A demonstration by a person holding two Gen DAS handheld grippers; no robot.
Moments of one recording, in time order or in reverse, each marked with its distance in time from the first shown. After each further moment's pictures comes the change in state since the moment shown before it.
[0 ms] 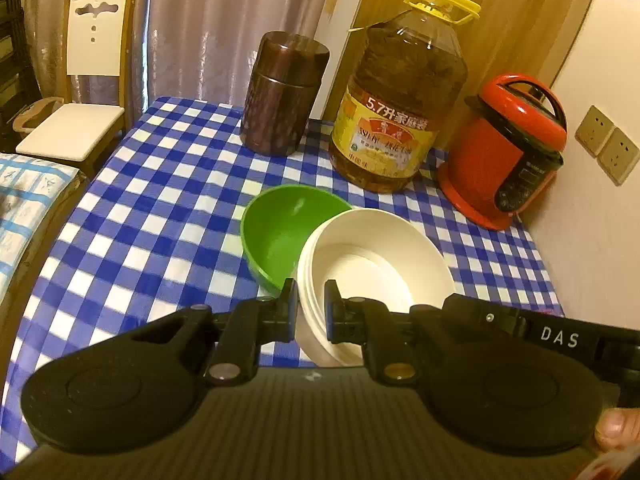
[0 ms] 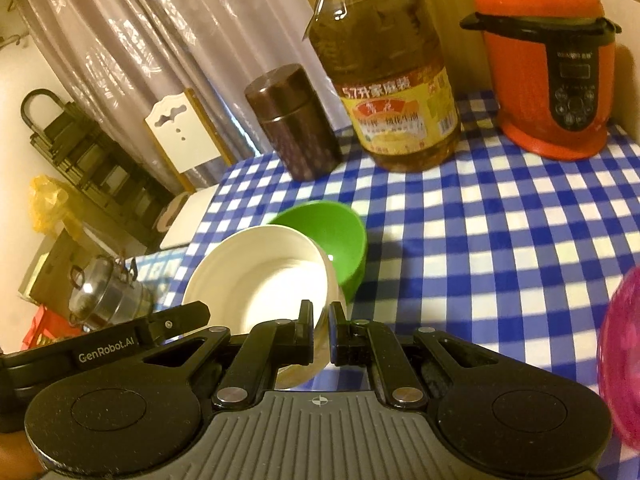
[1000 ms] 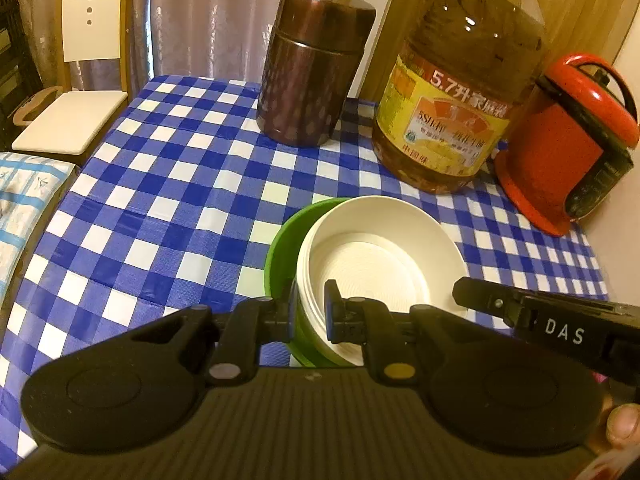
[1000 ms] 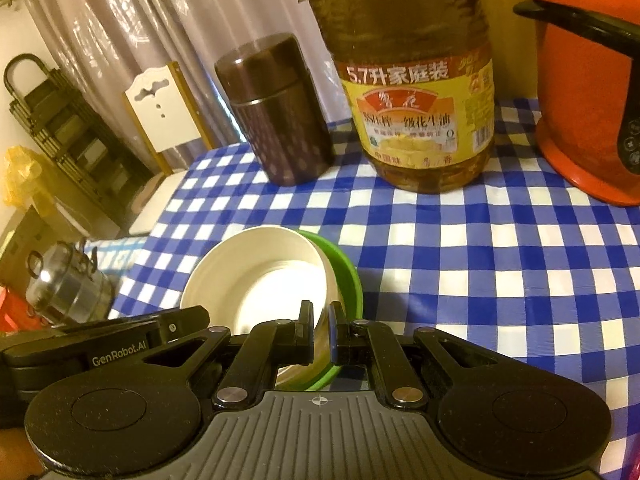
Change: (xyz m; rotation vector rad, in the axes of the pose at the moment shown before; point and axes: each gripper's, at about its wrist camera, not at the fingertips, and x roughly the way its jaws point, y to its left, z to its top) left arm 0.115 0.029 0.036 0.019 0.077 0.068; right arm 0.114 -0.011 0.040 -0.093 0.050 -0.062
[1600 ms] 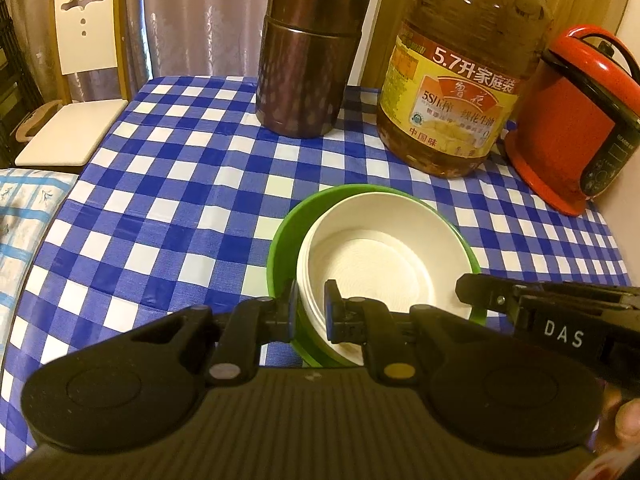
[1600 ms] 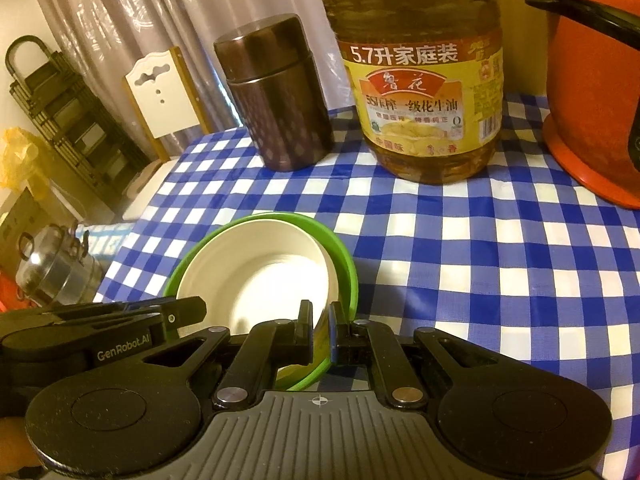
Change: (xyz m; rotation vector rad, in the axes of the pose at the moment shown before) left arm 0.015 -0.005 -0.004 0.056 0.007 0.036; right arm 0.018 -0.005 -0.006 -0.045 0.016 -0.011
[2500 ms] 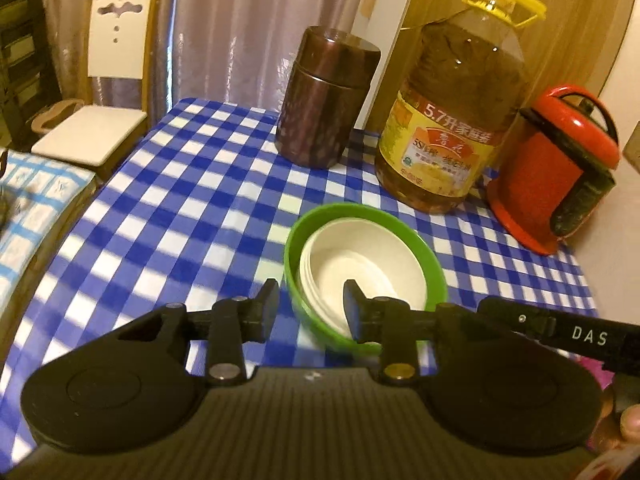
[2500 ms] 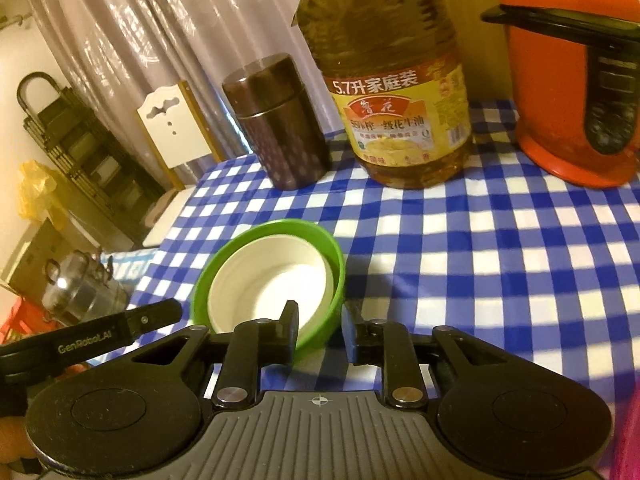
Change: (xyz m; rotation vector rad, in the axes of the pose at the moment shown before) left arm -0.074 0.014 -0.036 -0.120 -0.129 -0.034; right arm -0.068 -0.012 -0.025 0.072 -0.072 0.058
